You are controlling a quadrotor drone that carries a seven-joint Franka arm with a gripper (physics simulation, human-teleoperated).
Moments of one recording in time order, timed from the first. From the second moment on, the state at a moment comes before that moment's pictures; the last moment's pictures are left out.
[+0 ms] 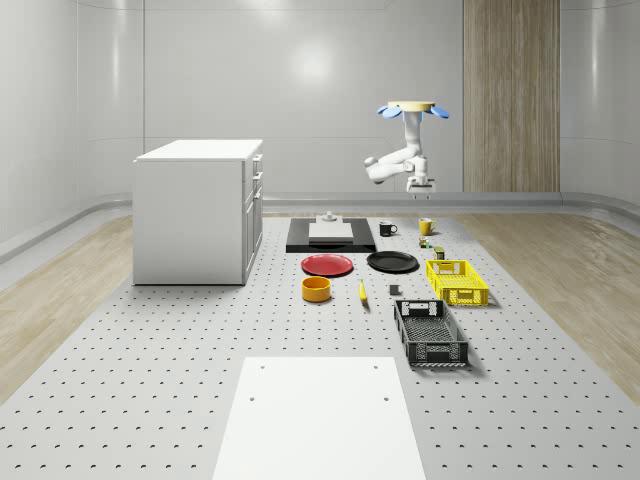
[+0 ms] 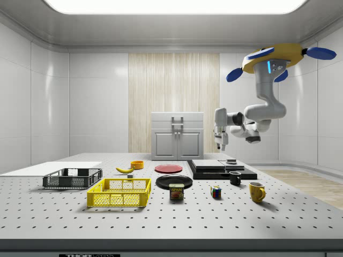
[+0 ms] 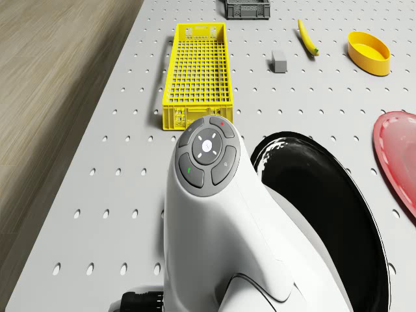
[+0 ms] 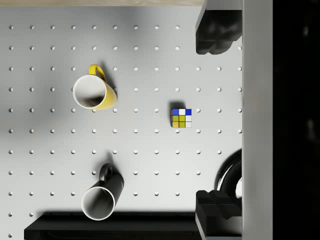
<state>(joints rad) -1.07 -1.16 1.29 -2.89 -1.94 1.24 1.60</state>
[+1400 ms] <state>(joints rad) -1.11 -1.28 1.33 -2.88 -1.88 1.36 1.64</state>
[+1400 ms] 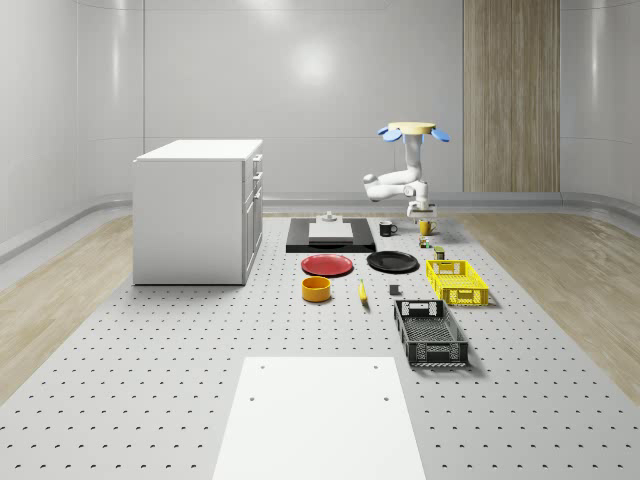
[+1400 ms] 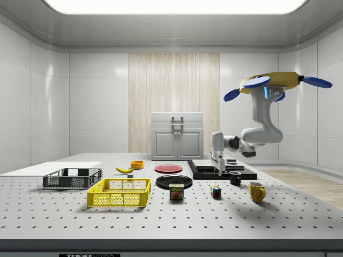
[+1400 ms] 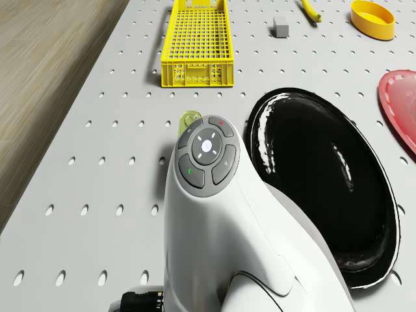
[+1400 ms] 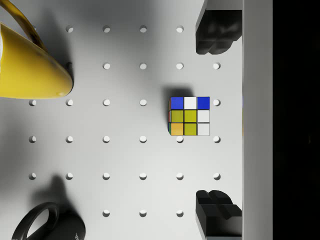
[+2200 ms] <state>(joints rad) -1.13 -1.35 1.31 -2.87 -1.88 1.42 1.65</state>
